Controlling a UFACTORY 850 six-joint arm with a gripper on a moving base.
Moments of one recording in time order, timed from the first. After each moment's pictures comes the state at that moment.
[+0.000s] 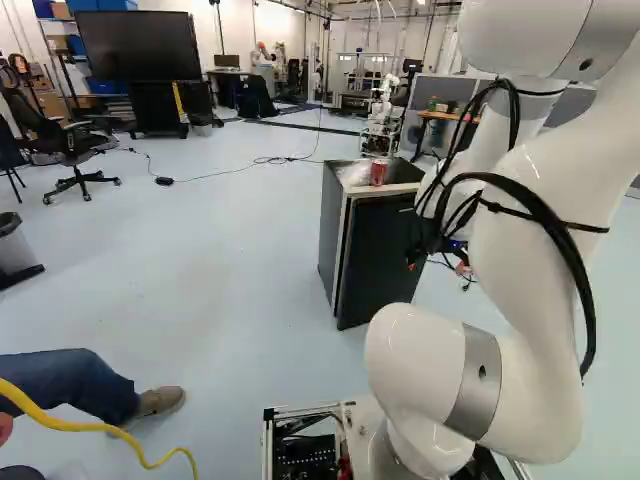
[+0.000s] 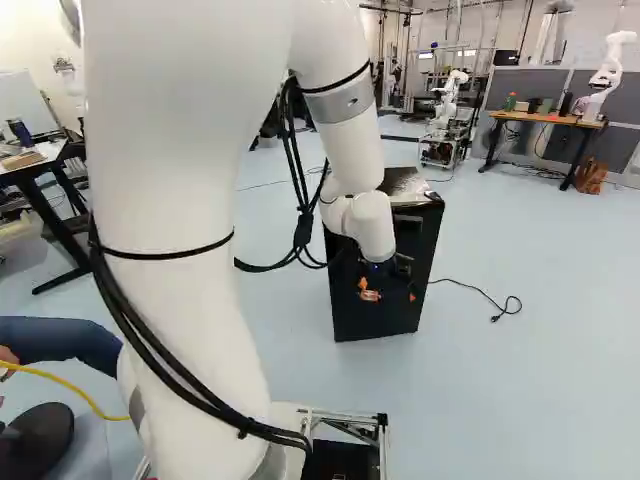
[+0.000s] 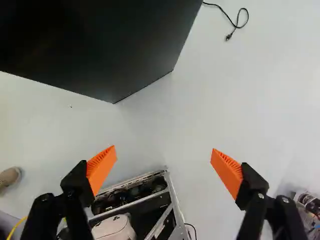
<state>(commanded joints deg) -33.5 -16.5 -37.4 -9.8 -1.2 -7.8</state>
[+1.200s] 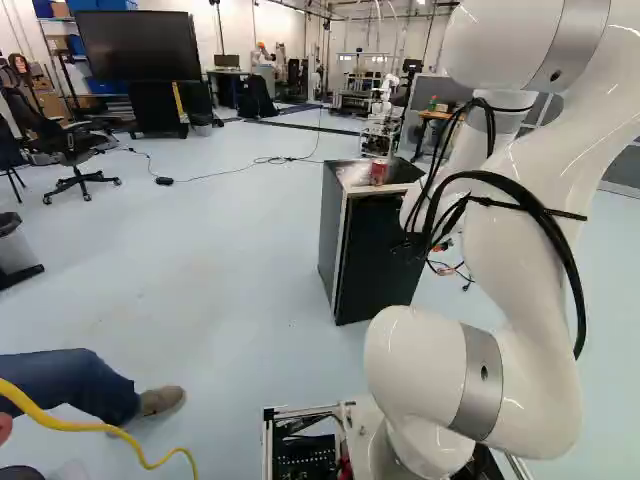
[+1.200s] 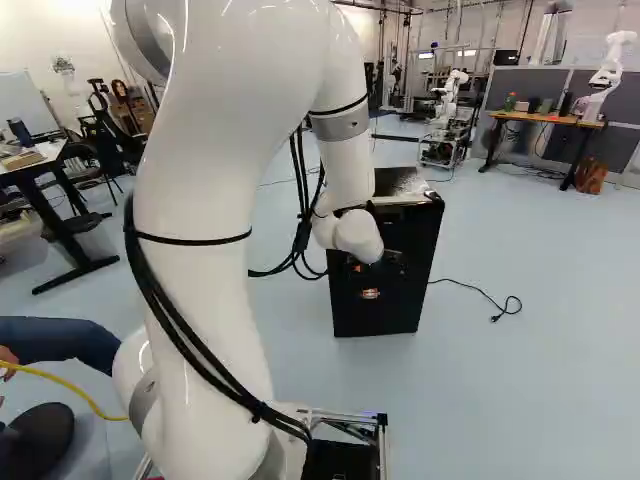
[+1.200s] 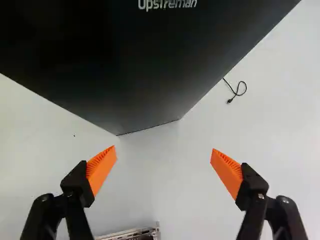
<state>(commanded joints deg) -30.0 -22.2 -37.7 -15.4 22.5 -7.8</state>
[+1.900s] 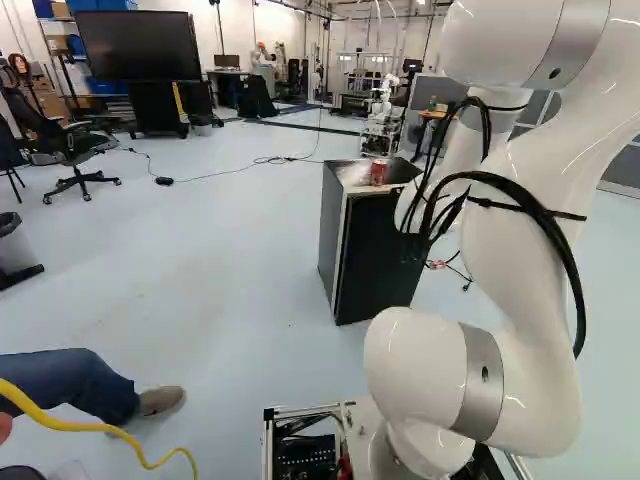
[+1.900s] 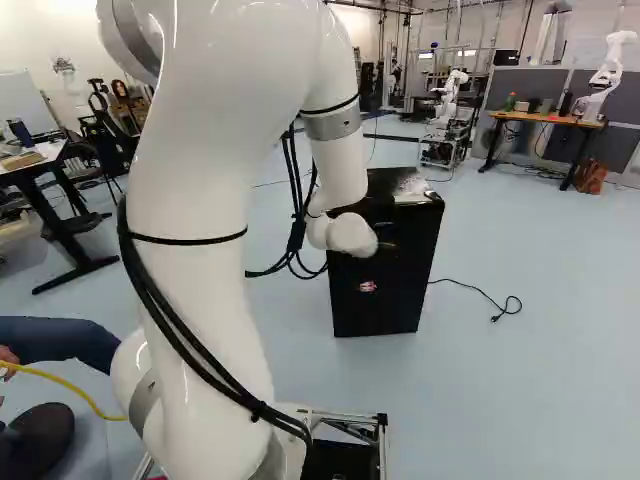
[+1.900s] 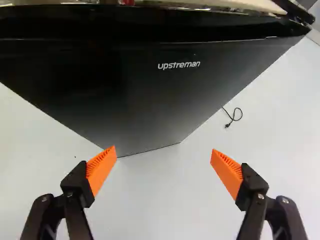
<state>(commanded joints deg) -28.0 -21.3 -36.4 -15.5 31.8 -7.8</state>
